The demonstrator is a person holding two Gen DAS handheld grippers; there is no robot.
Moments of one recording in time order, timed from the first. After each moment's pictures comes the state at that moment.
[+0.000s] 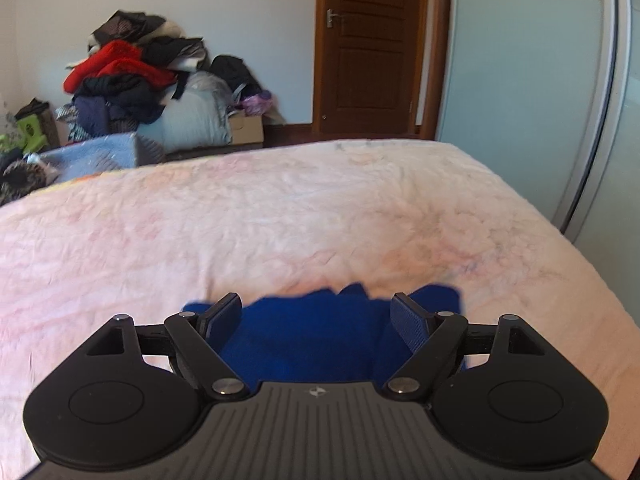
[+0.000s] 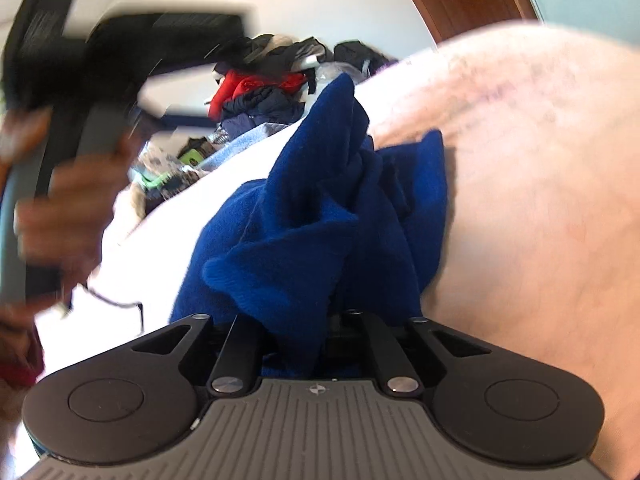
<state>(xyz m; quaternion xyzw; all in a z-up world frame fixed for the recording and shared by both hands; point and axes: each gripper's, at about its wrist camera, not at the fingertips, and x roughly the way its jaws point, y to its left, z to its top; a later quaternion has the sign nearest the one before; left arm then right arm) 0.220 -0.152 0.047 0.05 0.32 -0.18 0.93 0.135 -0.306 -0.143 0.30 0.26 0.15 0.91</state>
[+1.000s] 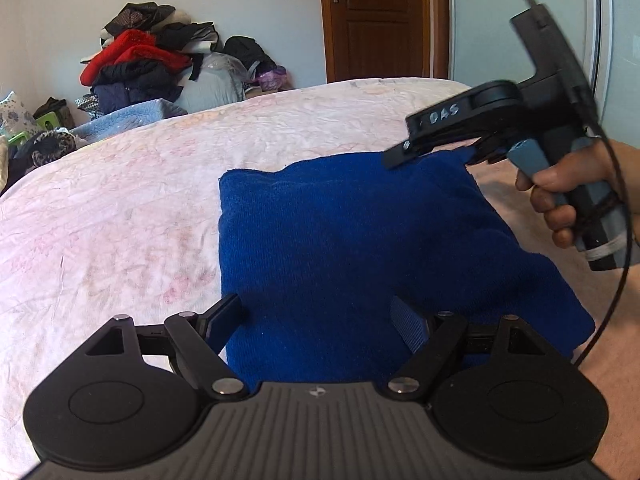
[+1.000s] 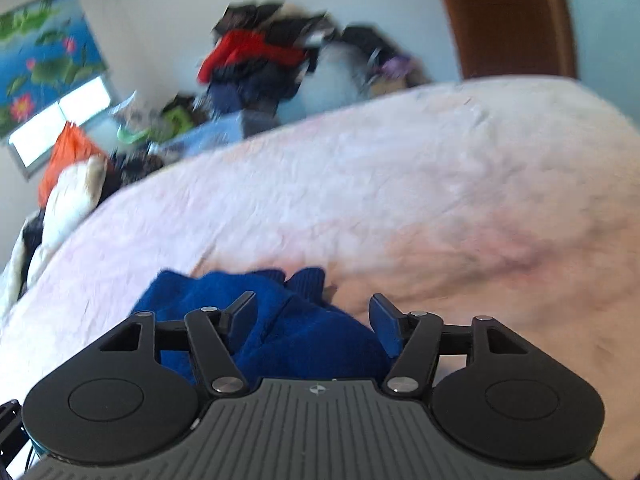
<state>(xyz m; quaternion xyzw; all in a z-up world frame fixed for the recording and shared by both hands) 0.134 -0.118 -0.023 0.10 0.33 -0.16 0.93 0.323 -0.343 -0.087 0.15 0.34 0.16 0.91</state>
